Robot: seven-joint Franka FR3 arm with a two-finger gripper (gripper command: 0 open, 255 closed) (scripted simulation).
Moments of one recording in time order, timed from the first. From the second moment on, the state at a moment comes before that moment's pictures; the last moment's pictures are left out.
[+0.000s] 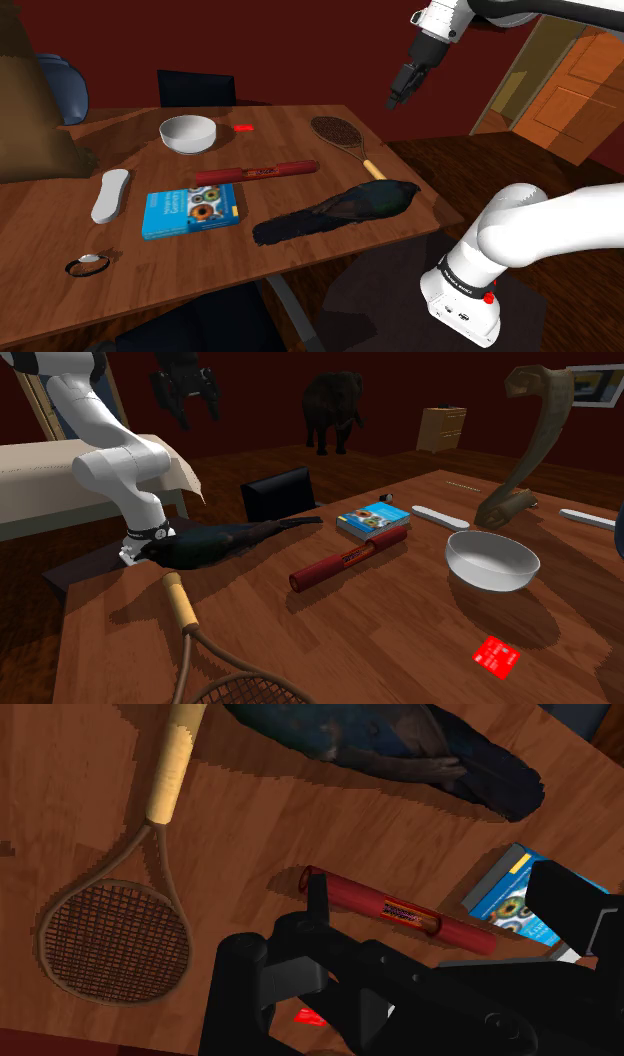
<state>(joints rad) 0.00 -0.76 -0.03 -2.30 0.10 1.68 -0.14</state>
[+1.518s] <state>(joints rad) 0.13 -0.03 0.00 -2.07 0.06 2.11 -0.52</state>
